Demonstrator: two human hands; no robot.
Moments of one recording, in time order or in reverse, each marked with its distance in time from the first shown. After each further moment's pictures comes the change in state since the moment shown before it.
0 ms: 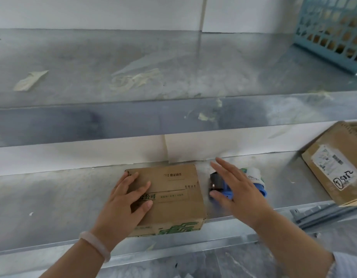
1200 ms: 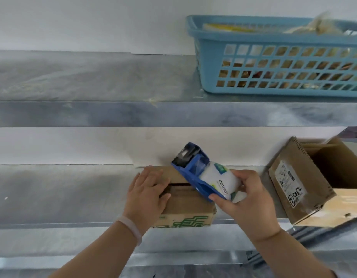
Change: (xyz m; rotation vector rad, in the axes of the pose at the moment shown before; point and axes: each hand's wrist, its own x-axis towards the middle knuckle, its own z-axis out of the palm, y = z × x) left_hand 0.033 0.193 0.095 0.355 0.152 0.073; right_hand -0.062 0.098 -0.101 0.275 0.585 -0.071
